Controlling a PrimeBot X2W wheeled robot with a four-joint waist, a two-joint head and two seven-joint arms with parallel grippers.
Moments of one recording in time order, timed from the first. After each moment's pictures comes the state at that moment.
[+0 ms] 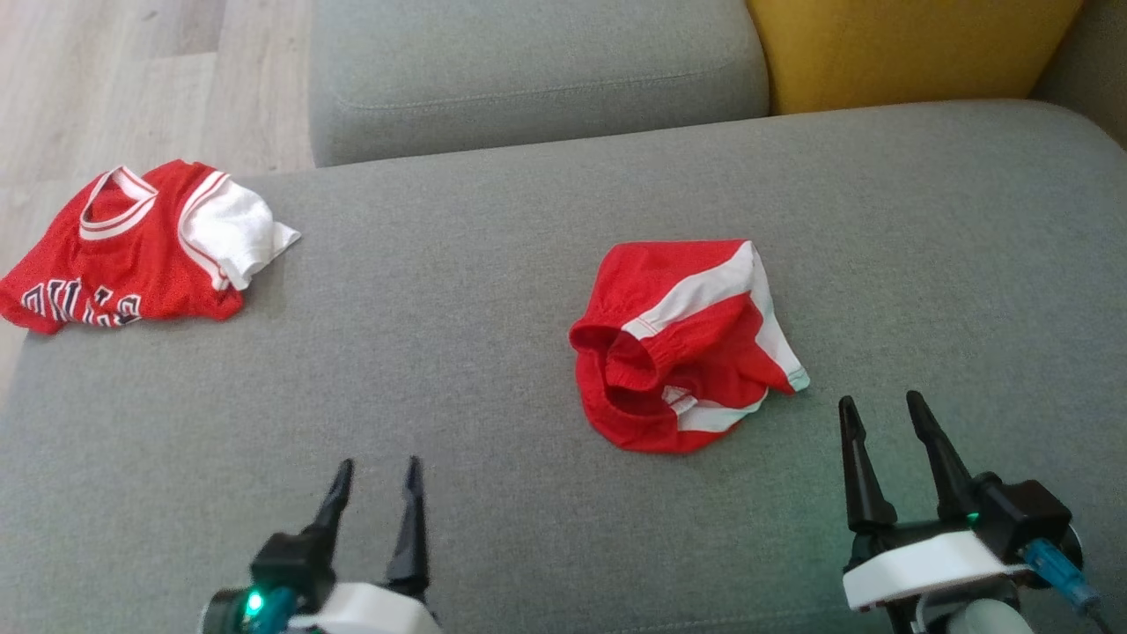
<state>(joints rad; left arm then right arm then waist) 0.13 0.06 -0.29 0.15 -0.21 0.13 -0.25 0.05 -0.05 0.06 0.23 0.16 0.13 -0.25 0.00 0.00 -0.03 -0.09</state>
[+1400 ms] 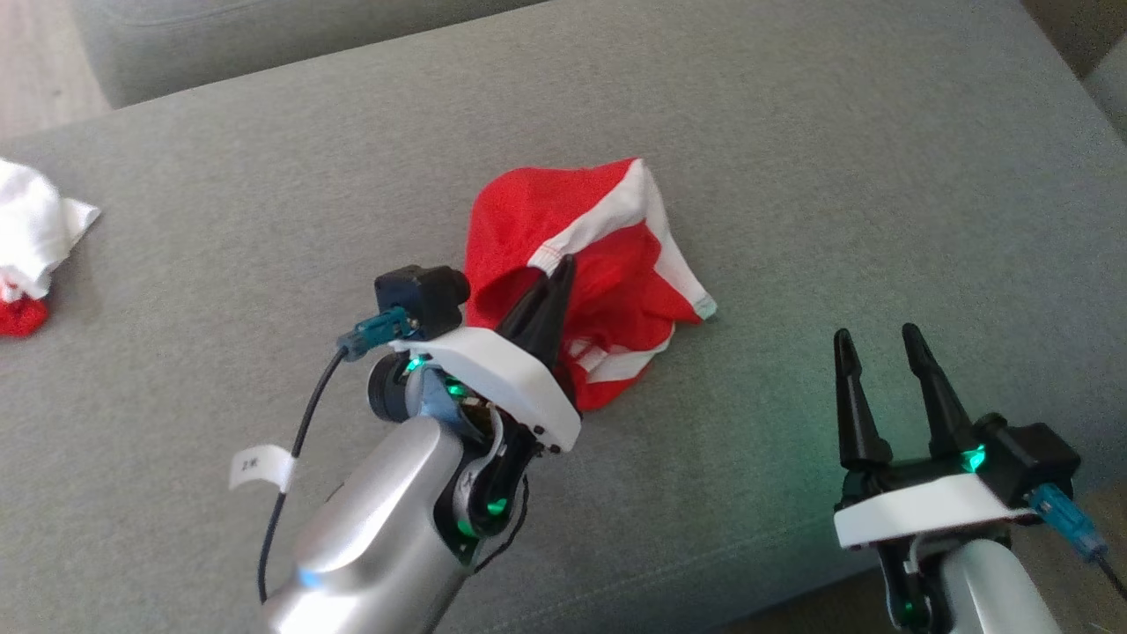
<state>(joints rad) -0.46 0.05 -0.70 0.31 -0.80 0.16 -0.08 -0.05 -0.05 0.08 0.21 0.21 0.13 -0.25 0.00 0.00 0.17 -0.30</state>
